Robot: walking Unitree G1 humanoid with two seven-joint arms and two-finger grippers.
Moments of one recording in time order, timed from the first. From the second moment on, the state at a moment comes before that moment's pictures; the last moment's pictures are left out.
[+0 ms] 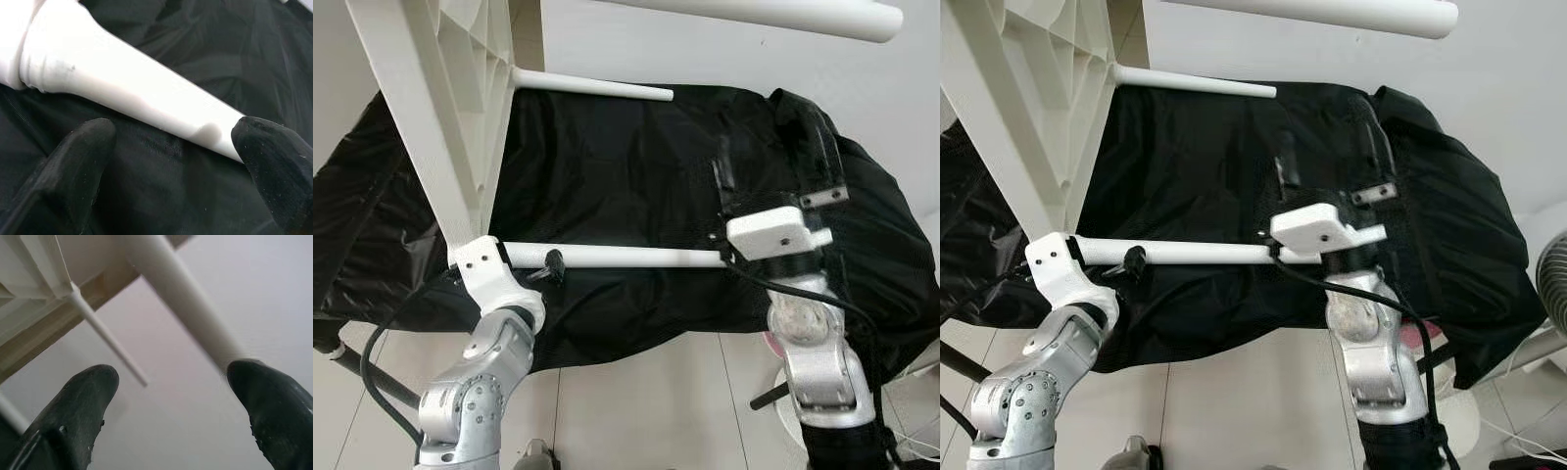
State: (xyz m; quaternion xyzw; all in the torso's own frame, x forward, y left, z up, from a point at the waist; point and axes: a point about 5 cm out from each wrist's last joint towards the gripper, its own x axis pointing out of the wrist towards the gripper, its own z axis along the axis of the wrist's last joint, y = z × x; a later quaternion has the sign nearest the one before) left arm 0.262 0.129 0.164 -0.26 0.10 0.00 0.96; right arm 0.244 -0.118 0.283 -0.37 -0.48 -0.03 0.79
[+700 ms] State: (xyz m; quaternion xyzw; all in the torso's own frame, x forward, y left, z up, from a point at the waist) left arm 0.272 0.120 0.171 -0.25 0.11 -0.02 0.96; right arm 0.269 -0.079 0.330 -0.42 -0.52 0.06 0.74
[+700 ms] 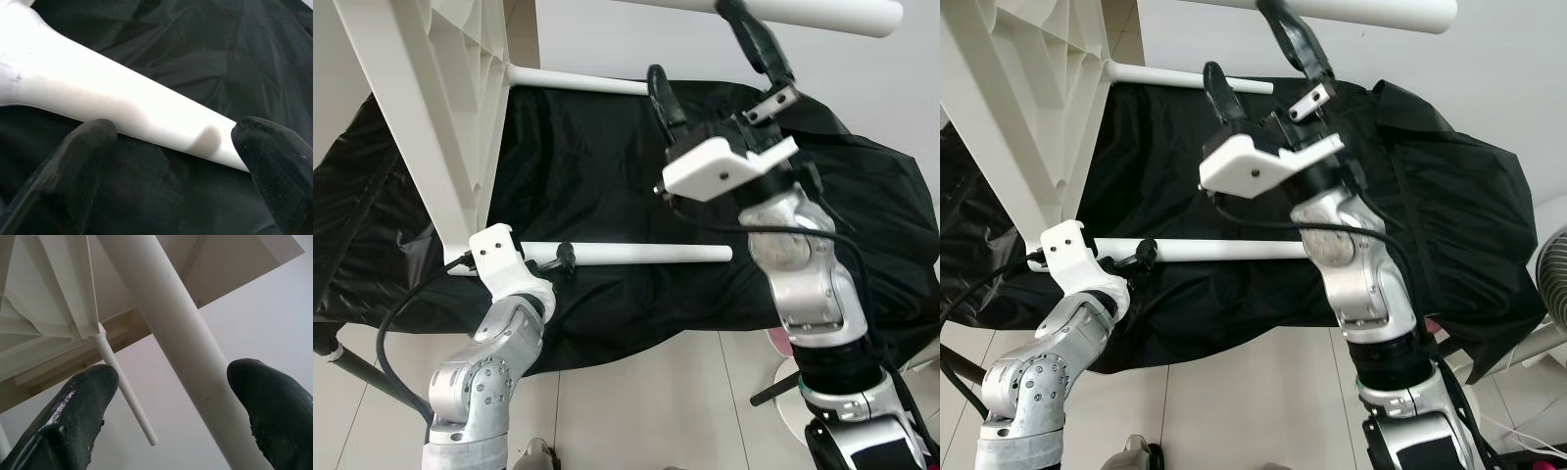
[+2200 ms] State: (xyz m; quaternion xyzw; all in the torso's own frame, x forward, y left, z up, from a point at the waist) left arm 0.277 0.108 0.171 -0.25 0.12 -0.04 0.96; right arm 0.307 -0.064 0.375 -0.49 -0.42 -0.04 0.77
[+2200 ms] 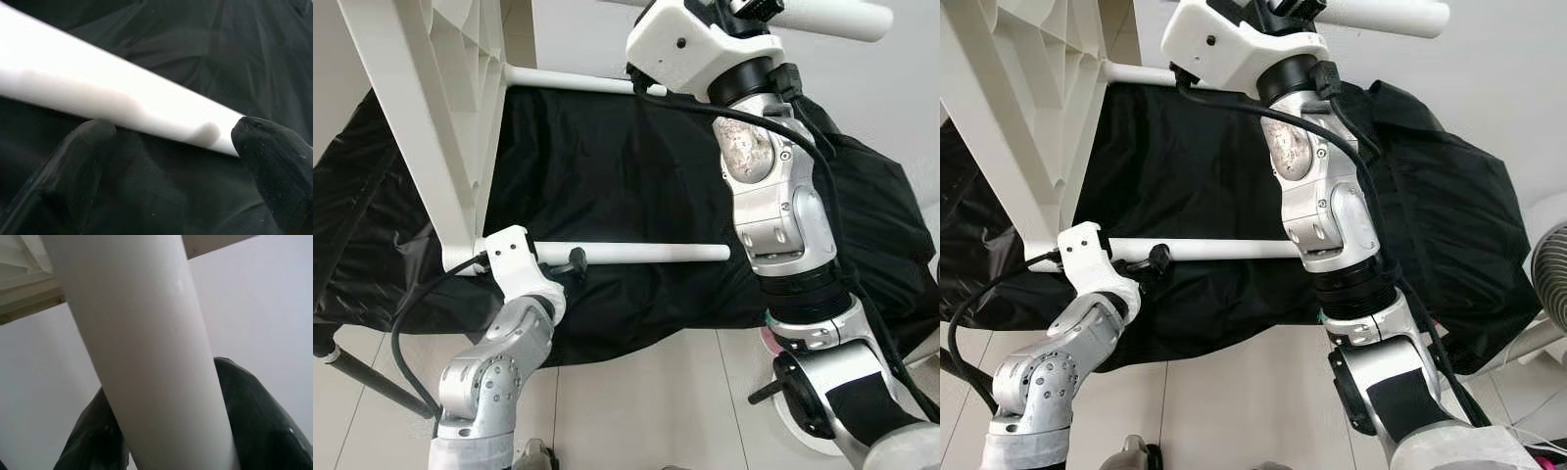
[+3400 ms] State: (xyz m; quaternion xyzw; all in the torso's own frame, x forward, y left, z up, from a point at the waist) left arm 0.348 0.082 0.199 -0.27 0.10 0.01 0.96; right arm 0.324 -0.102 0.394 -0.37 -0.29 -0.10 0.87
